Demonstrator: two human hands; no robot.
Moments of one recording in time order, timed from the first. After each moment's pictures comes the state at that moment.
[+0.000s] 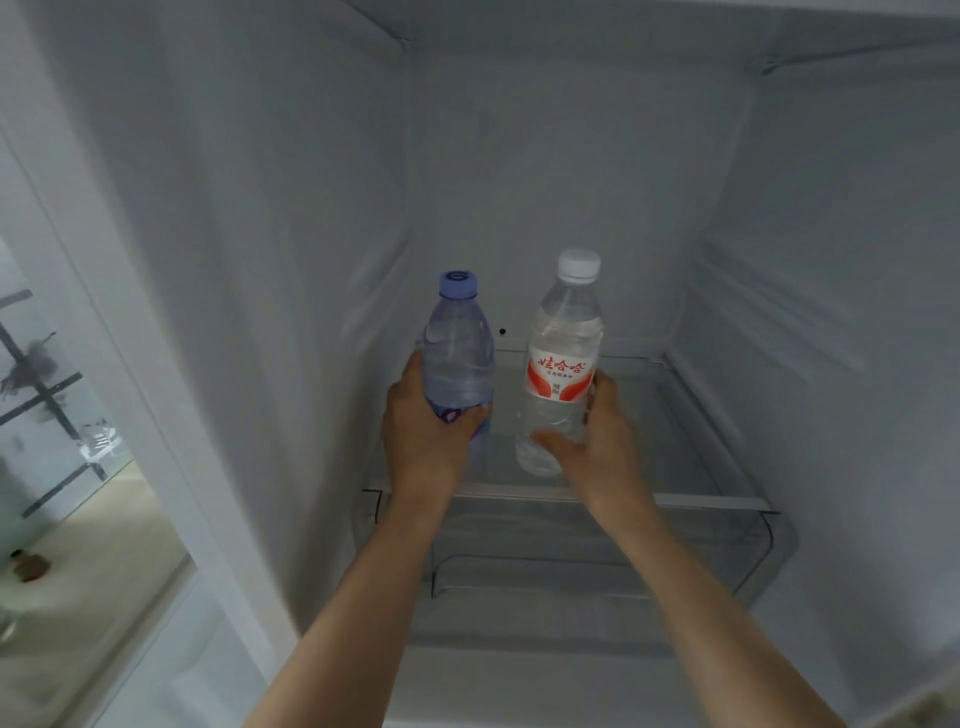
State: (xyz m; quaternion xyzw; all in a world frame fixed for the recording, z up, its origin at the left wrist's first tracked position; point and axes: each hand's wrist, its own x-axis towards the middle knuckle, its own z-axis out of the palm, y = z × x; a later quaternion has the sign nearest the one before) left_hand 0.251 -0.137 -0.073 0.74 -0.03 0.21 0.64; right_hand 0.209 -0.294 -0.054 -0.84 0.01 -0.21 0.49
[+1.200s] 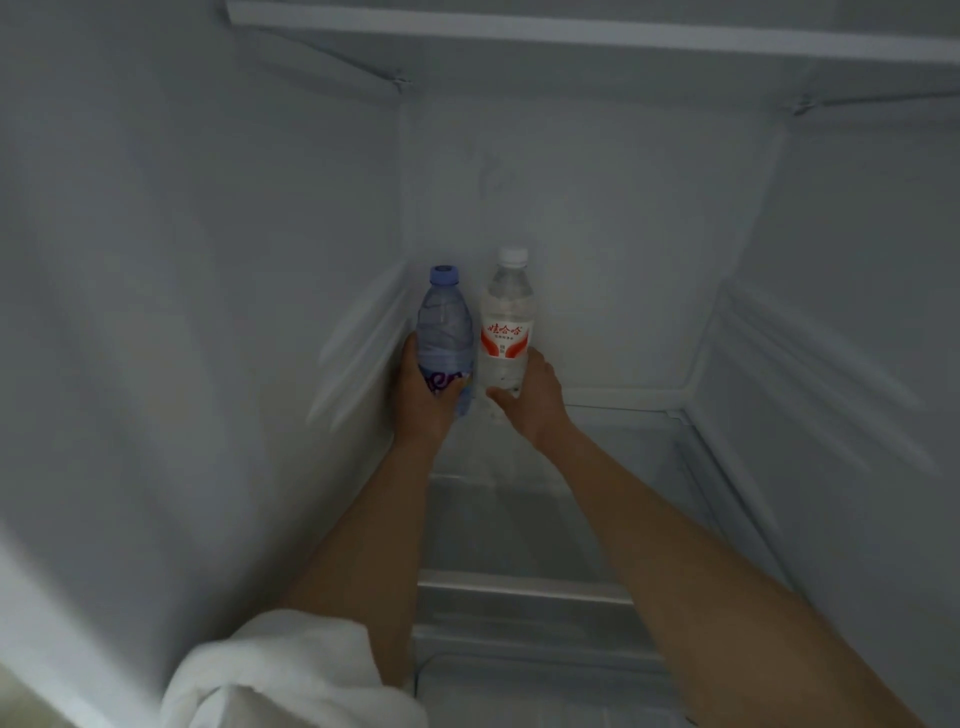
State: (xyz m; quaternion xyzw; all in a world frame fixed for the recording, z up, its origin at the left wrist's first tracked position) left_hand 0.415 -0.142 -0.079 0.77 0.00 0.20 0.61; right_hand 0.407 -0.284 -0.066 -0.89 -0.03 -0.16 0.43
